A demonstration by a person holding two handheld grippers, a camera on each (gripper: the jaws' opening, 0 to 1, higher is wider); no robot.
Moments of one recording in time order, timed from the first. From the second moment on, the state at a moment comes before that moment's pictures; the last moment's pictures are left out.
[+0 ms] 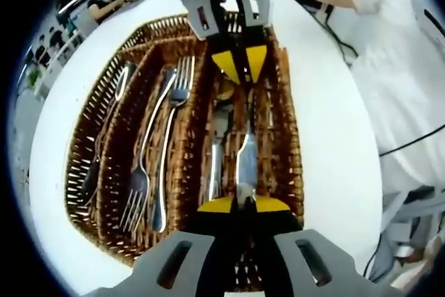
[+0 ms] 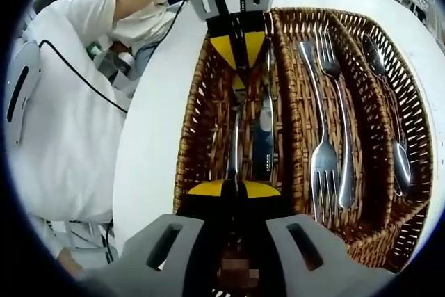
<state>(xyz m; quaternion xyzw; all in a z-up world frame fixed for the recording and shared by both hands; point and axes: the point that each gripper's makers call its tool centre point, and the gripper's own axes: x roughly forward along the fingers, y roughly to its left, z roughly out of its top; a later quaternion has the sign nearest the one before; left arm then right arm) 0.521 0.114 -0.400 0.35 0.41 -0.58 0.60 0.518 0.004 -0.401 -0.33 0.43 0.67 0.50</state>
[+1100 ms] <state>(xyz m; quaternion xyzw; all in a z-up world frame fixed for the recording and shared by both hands) 0.520 0.115 -0.396 0.36 0.39 -0.58 0.61 0.515 0.000 -0.402 -0.35 0.41 0.68 0.50</state>
